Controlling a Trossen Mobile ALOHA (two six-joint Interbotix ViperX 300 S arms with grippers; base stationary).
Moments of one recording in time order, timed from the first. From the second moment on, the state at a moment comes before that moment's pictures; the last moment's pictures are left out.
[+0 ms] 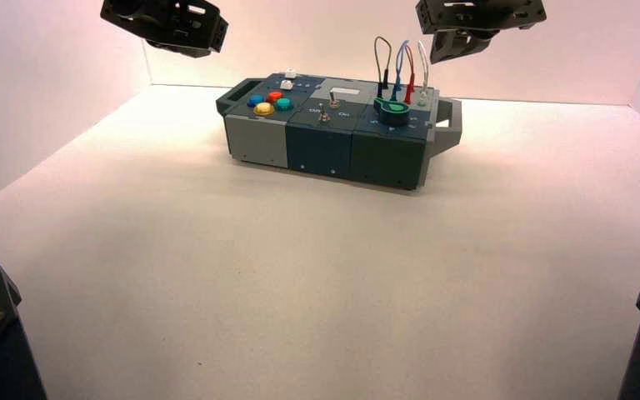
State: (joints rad) left arm -0.33 -0.02 0.86 -0.24 -0.23 0.39; right arm 0.31 -0.06 0.77 0.11 0.07 -0.09
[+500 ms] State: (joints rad) left arm -0.33 -0.01 0.86 -0.24 -0.23 0.39; right arm 0.31 -0.06 0.77 0.11 0.07 -0.09
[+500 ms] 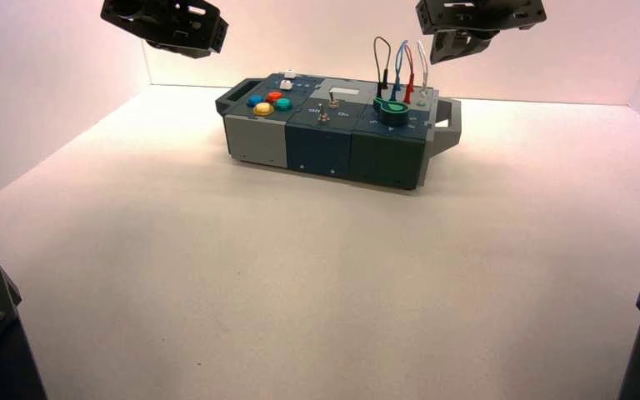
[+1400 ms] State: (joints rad) left arm -0.33 -0.01 0.86 -0.24 -0.23 0.39; right arm 0.39 0.10 0.67 0.12 0.07 -0.09
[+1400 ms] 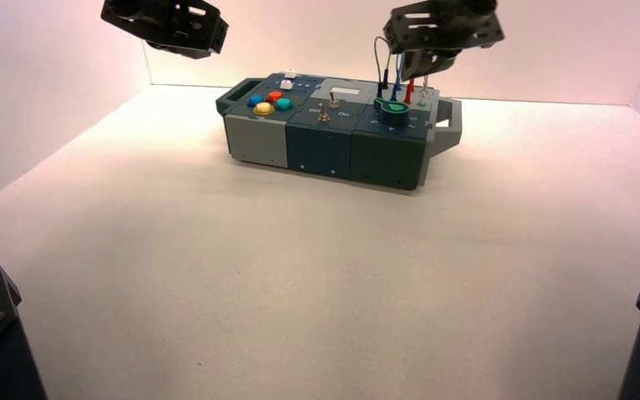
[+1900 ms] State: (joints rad) left arm -0.33 -0.01 0.86 -0.24 -0.23 0.39; right arm 0.40 0.19 0.61 0.11 0.10 -0.09
